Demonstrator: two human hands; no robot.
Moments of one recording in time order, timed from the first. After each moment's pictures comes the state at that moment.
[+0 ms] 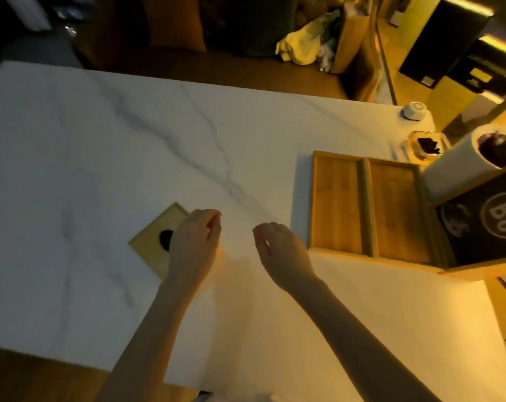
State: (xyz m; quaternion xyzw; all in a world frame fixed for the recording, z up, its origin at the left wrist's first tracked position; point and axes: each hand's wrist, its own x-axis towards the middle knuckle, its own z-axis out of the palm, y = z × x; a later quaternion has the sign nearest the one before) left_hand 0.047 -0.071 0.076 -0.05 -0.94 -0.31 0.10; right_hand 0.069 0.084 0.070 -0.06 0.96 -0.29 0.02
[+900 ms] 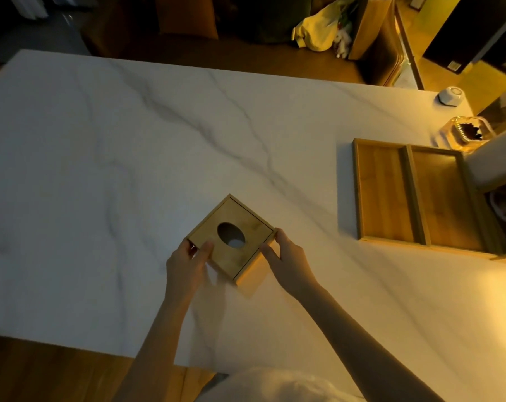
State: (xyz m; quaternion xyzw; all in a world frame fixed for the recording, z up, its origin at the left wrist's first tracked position) left_hand 0.065 -0.198 0.032 0.16 -0.85 -0.50 -0.07; right_hand 0.074 -0.019 0.023 0.08 0.89 -0.42 0.14
